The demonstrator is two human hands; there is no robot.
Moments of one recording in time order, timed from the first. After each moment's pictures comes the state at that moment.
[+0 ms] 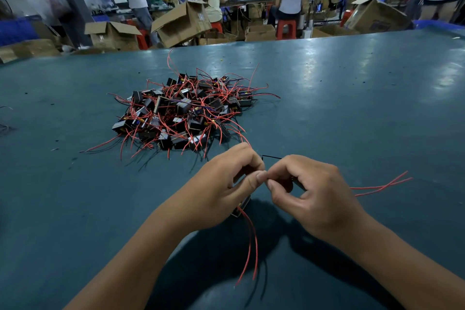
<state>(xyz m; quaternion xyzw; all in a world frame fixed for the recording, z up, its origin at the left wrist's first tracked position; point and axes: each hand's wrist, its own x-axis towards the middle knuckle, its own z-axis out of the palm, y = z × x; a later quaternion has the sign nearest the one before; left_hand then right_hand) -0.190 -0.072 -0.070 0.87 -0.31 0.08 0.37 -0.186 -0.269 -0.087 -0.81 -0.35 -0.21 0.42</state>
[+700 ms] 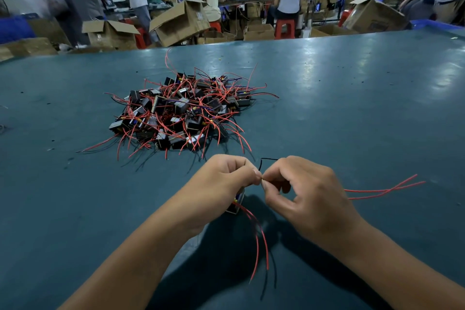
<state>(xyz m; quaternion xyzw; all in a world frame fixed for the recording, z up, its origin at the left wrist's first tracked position) -0.192 -0.086 -0.073 0.80 -0.08 -0.07 0.60 -0.188 -0.264 -0.091 -0.83 -0.34 -0.26 0.35</state>
